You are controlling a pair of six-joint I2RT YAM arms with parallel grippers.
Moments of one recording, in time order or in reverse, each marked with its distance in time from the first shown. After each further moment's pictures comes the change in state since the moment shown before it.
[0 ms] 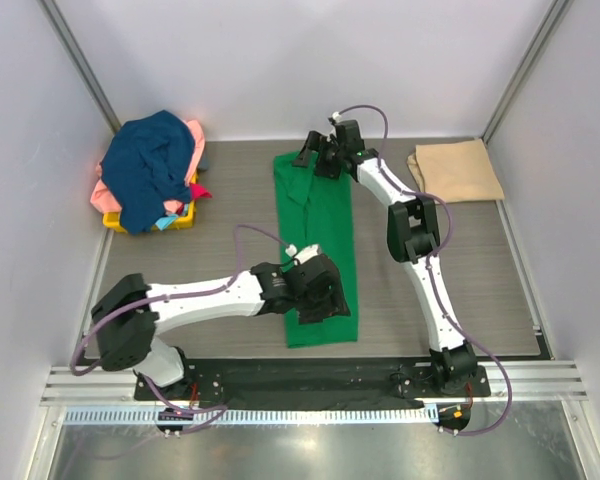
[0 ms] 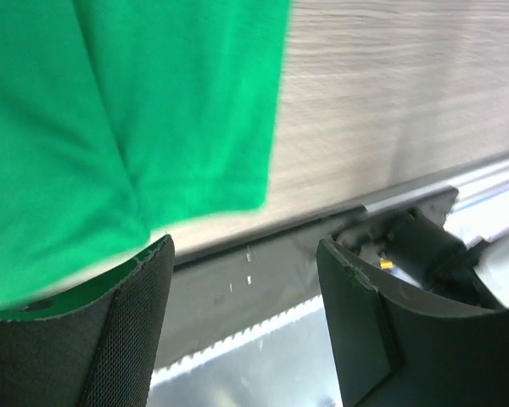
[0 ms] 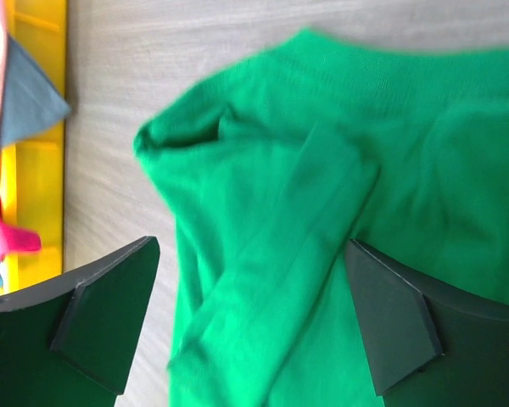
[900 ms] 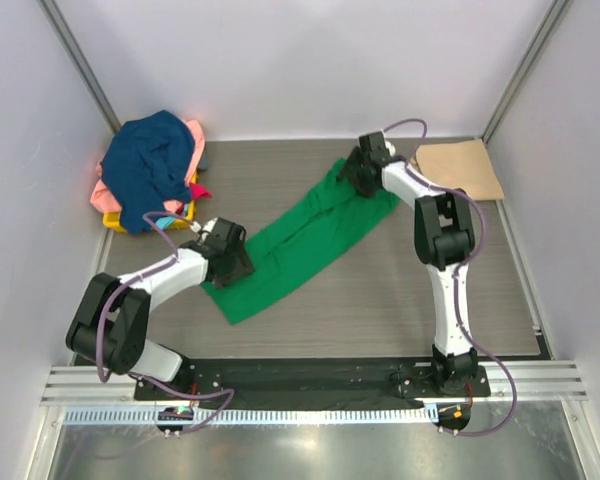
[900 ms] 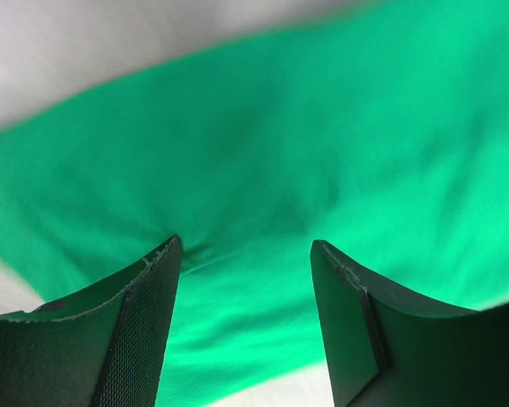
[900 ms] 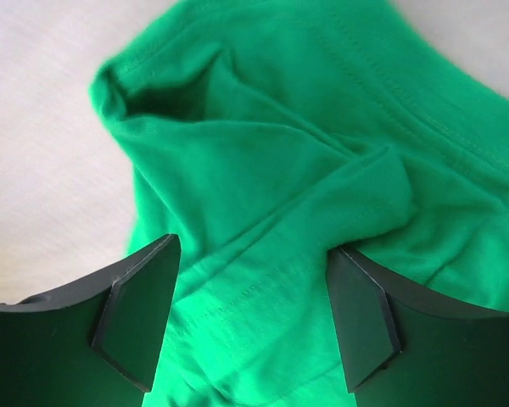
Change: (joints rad) left arm 0.723 -0.098 -0.270 0.028 -0.123 0.445; right arm -0.074 -0.434 -0.659 -0.092 0.402 0.174
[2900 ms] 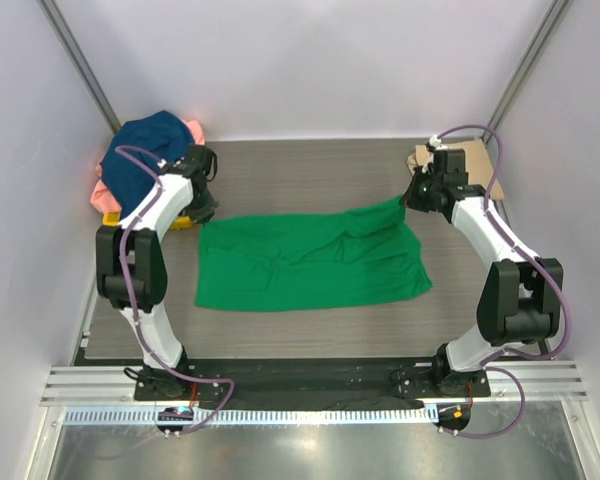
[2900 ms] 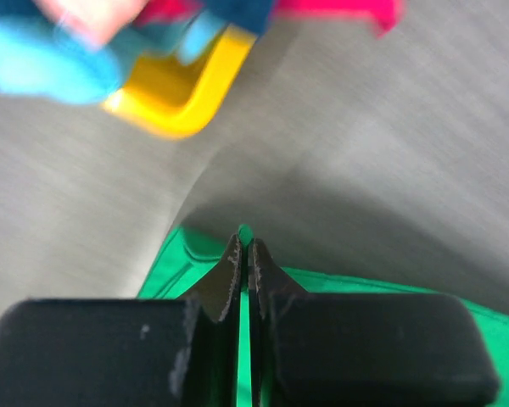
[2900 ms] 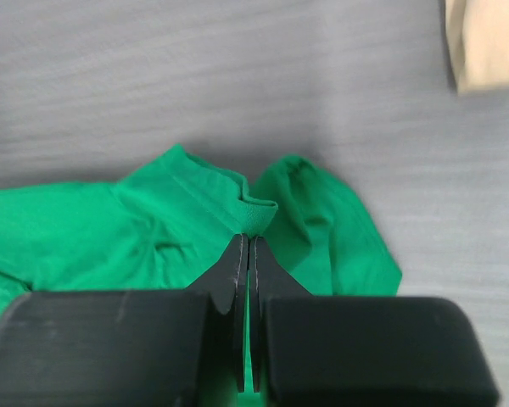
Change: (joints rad) left arm 0.270 0.405 0.769 -0.436 -0.115 0.140; right arm -0.224 -0.704 -0.555 0.002 -0.169 -0.480
